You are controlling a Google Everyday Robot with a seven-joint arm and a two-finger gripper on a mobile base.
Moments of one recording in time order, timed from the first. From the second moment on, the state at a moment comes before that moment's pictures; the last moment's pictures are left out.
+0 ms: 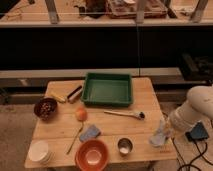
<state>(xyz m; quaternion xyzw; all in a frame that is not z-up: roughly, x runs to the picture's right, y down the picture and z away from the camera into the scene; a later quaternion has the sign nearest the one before) 0.300 0.204 0.664 -0.29 -0.23 -0.32 0.87</state>
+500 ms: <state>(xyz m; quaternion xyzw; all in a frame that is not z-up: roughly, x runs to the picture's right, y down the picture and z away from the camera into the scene) 0.316 0.210 0.657 -0.29 -0.23 -0.30 0.88</state>
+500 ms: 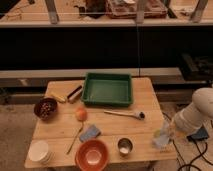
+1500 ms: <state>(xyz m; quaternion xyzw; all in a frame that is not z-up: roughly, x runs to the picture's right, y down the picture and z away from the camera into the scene) 0.300 0.211 0.669 -0.28 -0.24 -0.29 0.88</state>
